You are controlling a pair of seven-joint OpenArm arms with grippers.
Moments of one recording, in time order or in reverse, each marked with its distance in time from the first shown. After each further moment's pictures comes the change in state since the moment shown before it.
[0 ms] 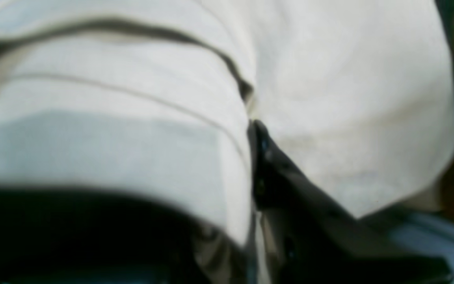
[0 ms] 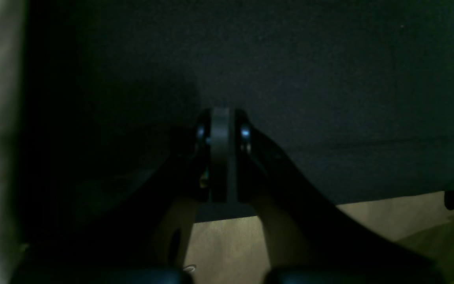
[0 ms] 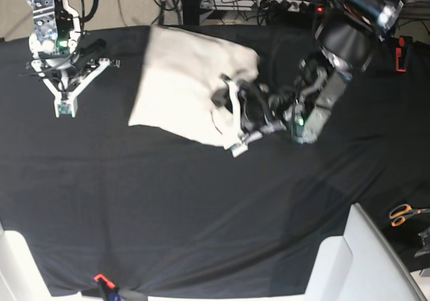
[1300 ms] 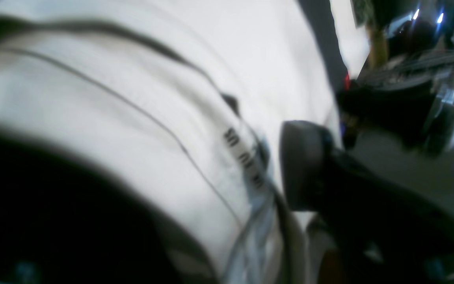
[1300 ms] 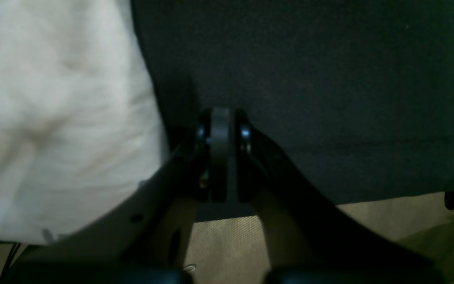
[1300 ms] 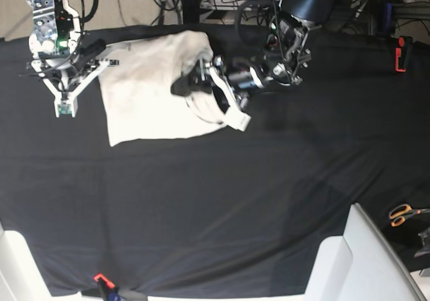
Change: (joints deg) left arm 14.3 15.4 -23.6 -13.3 -0.6 -12.6 -19.5; right arm 0.0 0.0 0.0 0.0 0.0 0.0 -0.2
